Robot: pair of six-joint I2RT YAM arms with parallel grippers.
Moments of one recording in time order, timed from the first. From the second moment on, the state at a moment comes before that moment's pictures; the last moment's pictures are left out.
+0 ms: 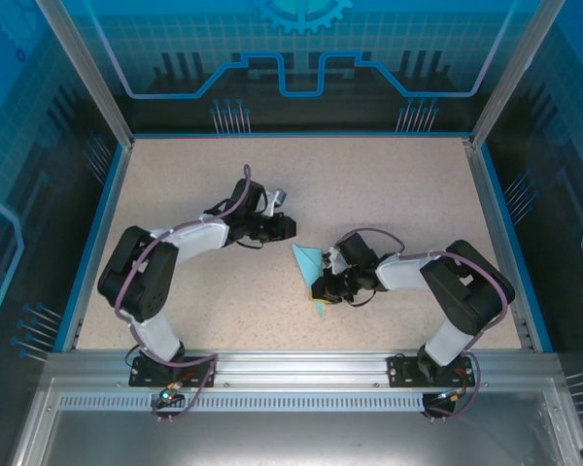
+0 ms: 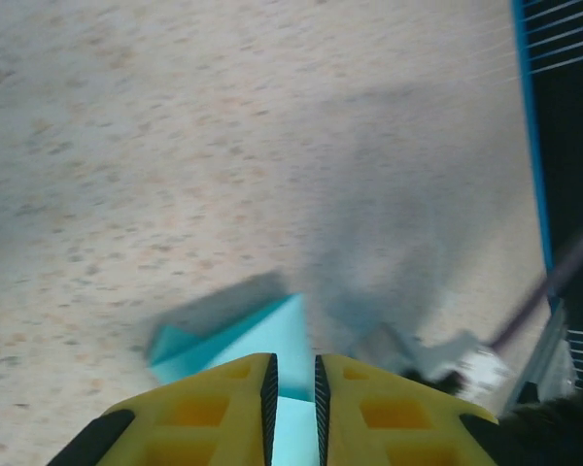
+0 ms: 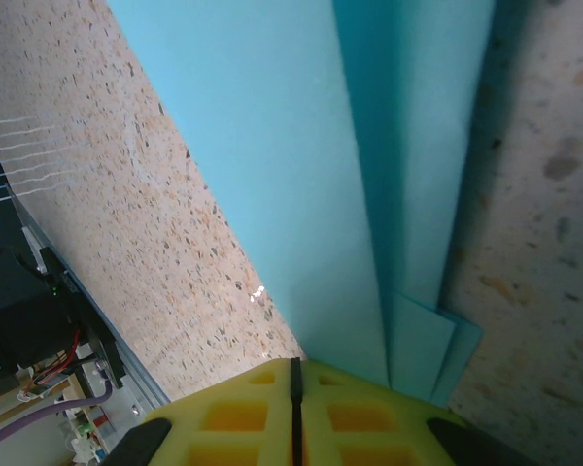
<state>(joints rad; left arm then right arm) -0.43 1.72 1.02 -0.10 0.58 -0.56 0.61 1.66 0.61 -0.02 -0.66 0.79</state>
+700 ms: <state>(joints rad) -0.55 1.90 0.98 -0.13 0.60 -0.58 0.63 1.65 0.62 -0.03 -0.63 0.82</state>
